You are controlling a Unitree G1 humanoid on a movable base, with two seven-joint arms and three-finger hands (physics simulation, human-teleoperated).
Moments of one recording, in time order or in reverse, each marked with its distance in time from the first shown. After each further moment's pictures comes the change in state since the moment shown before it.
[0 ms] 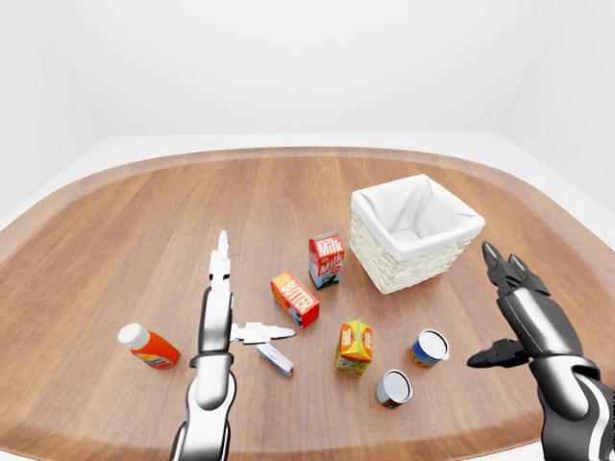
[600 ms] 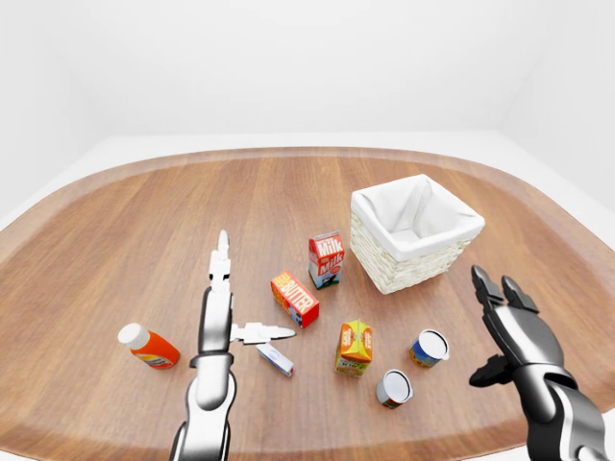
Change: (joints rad) left arm 0.001 0.000 0.000 -0.002 -0.001 0.000 -0.001; right arm 0.048 -0.002 0.062 0.127 -0.205 0.000 -0.098
